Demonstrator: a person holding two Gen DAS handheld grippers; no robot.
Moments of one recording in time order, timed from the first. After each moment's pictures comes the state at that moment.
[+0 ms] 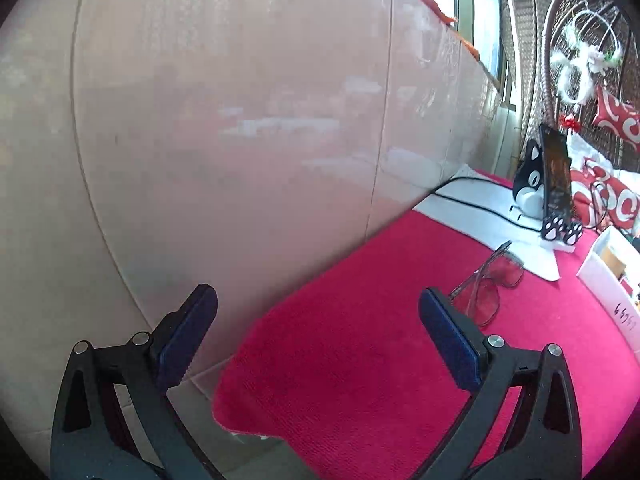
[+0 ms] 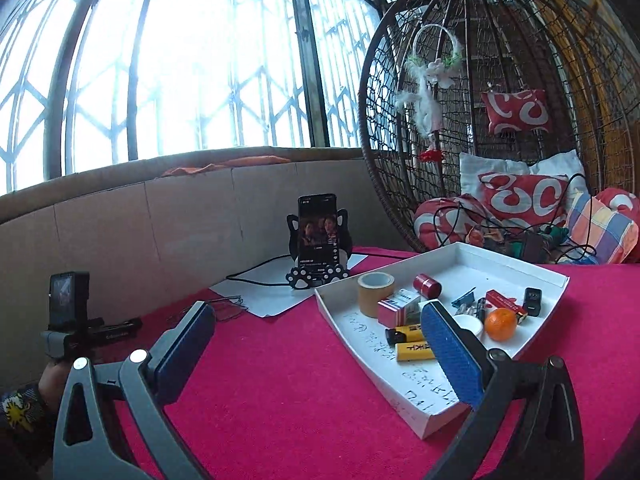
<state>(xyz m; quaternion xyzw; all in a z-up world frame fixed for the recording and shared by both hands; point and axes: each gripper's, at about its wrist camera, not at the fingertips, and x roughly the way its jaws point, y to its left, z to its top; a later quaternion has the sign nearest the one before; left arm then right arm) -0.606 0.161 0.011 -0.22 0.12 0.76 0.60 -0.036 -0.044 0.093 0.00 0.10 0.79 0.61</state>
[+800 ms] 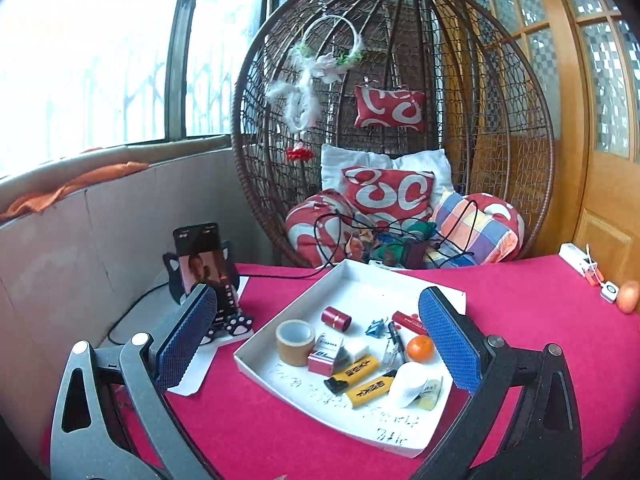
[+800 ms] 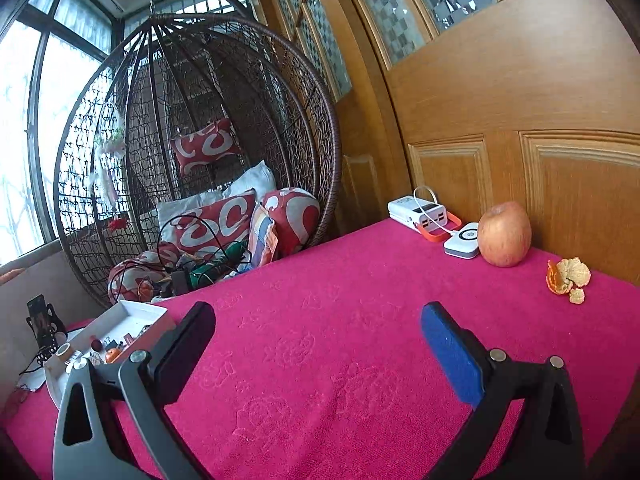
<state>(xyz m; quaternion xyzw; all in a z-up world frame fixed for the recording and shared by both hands) -0.290 0.147 0.173 -0.08 0.15 0.51 0.85 0.250 -0.181 0.097 0.10 0.17 0.49 0.85</state>
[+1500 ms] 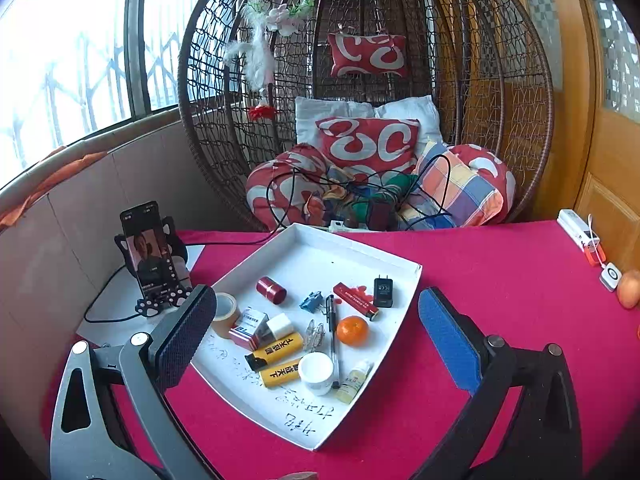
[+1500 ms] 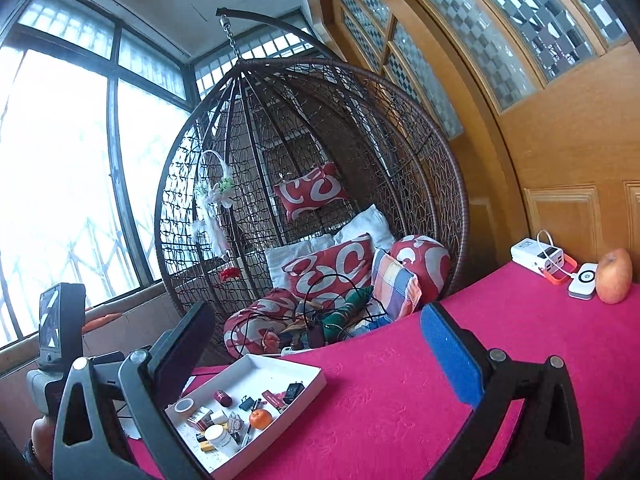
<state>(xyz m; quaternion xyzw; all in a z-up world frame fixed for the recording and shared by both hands) -0.177 0.137 0.170 -0.12 0.25 0.51 0.81 0.170 -0.137 0.158 0.15 0.16 0.60 0.77</state>
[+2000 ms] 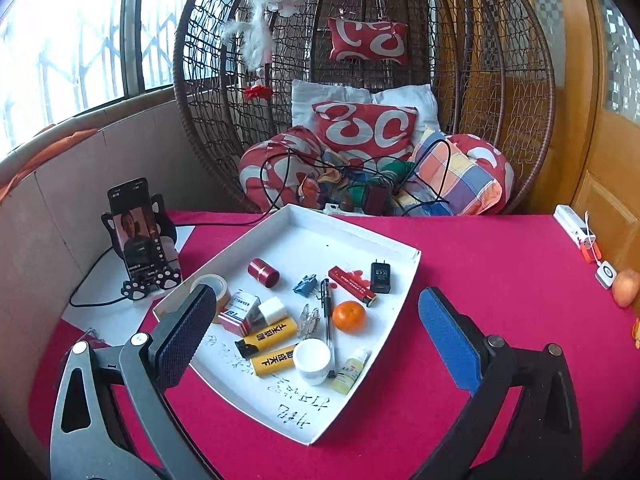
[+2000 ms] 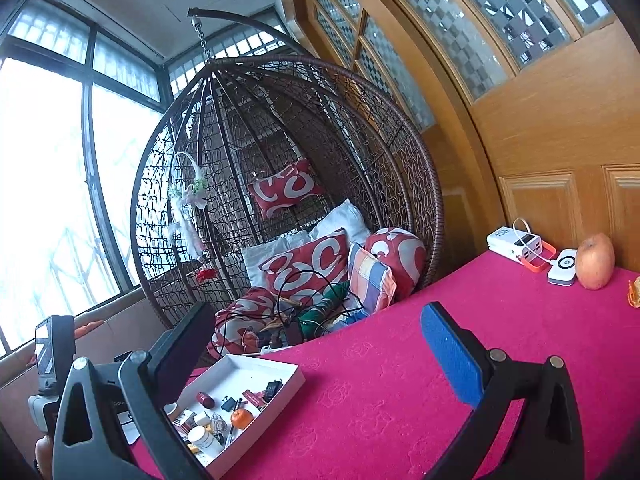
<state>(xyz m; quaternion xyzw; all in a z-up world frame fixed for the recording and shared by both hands) -0.180 0.145 0.156 -0.15 0.26 0.49 0.82 0.178 -0.139 0.155 0.15 0.17 0.58 0.78</state>
